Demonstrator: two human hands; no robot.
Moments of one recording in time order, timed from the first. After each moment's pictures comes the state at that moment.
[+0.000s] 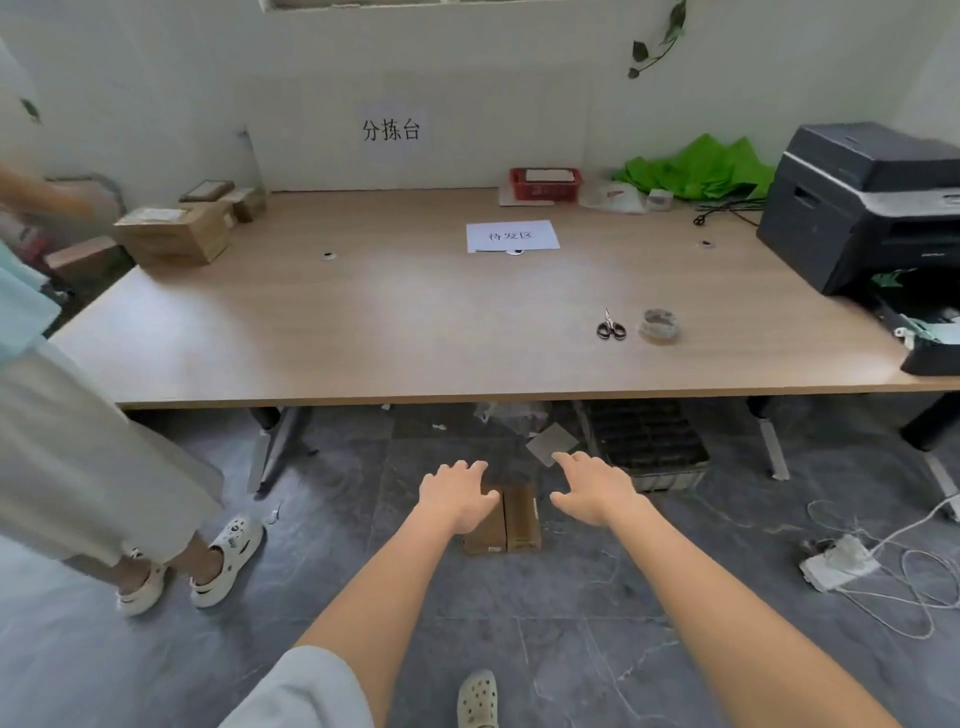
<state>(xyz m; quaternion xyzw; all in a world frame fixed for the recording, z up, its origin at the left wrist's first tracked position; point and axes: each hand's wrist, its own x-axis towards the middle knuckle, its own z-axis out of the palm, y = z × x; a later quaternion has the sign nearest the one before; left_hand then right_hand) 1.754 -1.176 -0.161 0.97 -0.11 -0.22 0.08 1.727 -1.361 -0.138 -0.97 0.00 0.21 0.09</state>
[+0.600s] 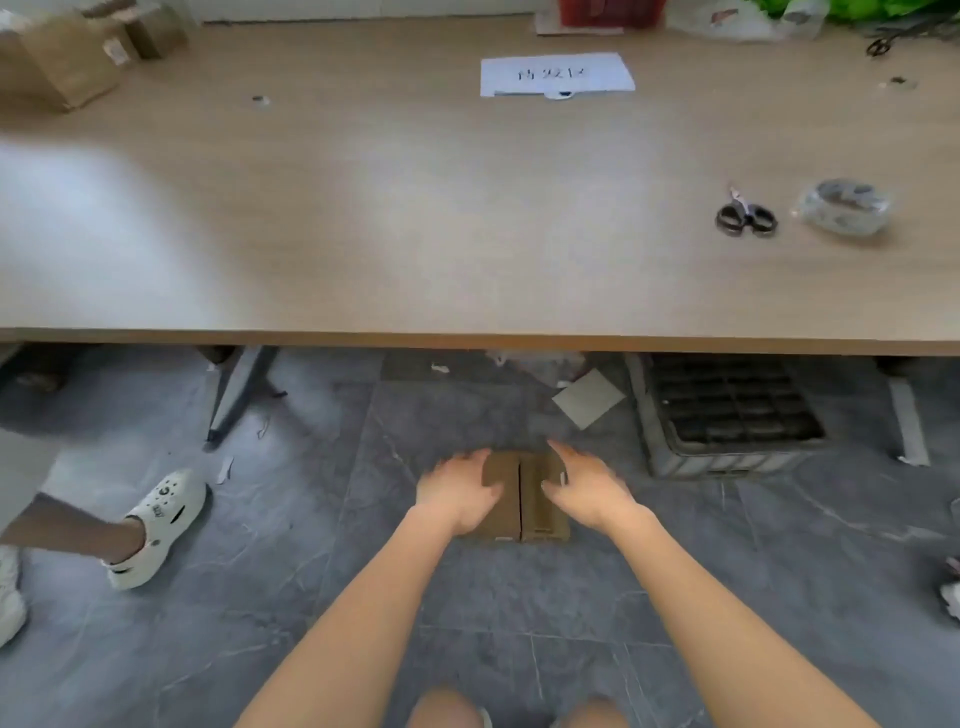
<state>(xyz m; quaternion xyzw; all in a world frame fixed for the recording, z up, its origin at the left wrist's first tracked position) 1.953 -1.195 -0.477 0.95 -0.04 -0.26 0.15 1.942 -1.375 -0.473 -0.93 0.05 0.26 0.27</state>
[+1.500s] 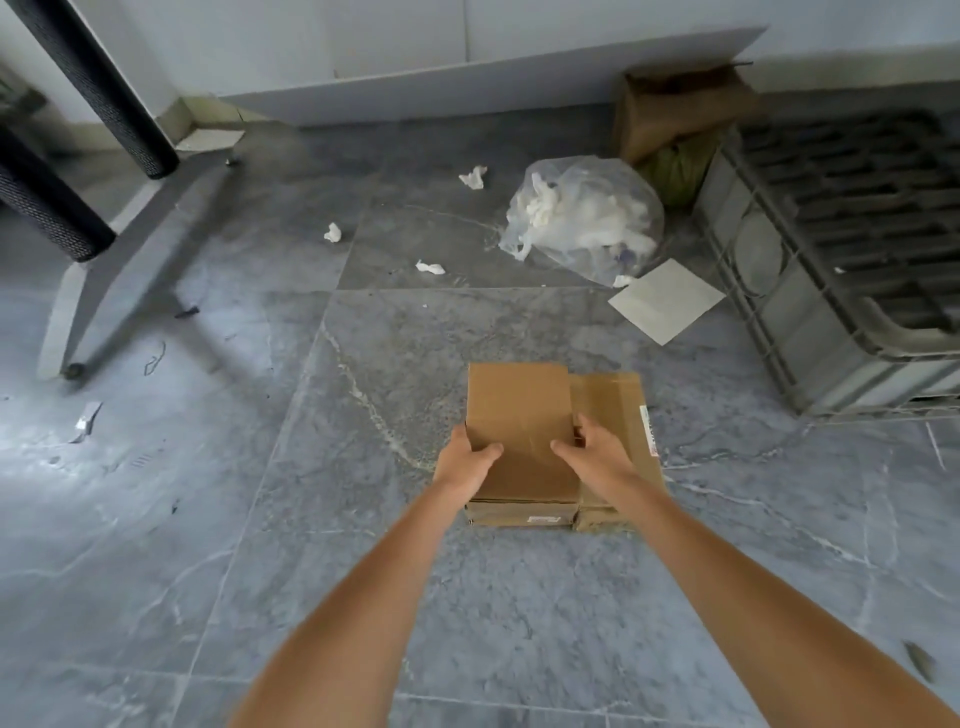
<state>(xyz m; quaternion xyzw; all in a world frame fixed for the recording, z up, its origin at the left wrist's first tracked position) 2.066 -1.175 -0.943 0.81 0.19 -0.24 0.50 2.052 -1.343 -0.929 -0.85 0.17 0.20 0.46</state>
